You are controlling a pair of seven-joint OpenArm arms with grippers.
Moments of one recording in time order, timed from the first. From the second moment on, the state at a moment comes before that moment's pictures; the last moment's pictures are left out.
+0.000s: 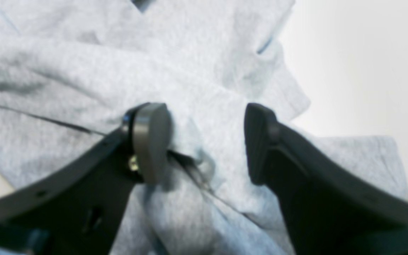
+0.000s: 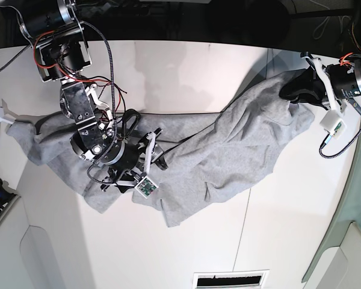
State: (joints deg) left arm 24.1 -35.4 -14.6 103.2 -59.2 -39.0 55.1; right arm 16.9 4.5 -17.8 65.3 -10.5 26.3 -22.0
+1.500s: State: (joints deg) left arm 23.9 -35.4 -14.6 103.0 -57.5 -39.0 54.4; right arm 12.5 4.4 -15.1 83.6 -8.3 22.7 -27.0
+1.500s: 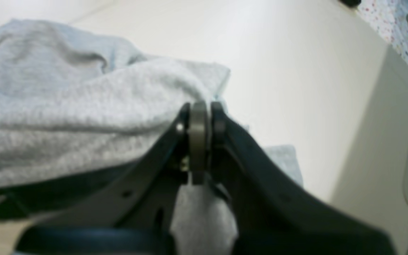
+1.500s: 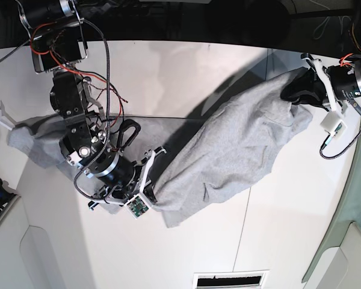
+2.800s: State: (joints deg) left arm 24.0 -35.4 -14.6 102.6 -55.3 -39.0 53.6; right arm -3.9 2.4 -7.4 100.6 -9.7 -10.4 -30.5
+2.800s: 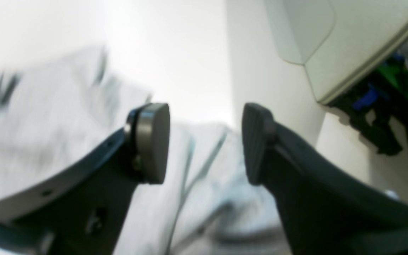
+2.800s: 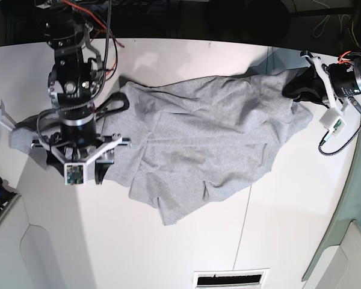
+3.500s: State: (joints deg) left arm 24.0 -35.4 -14.6 102.6 -55.4 -39.0 52.2; right arm 12.4 0.5 1.2 57.7 0.0 9.8 -24.0
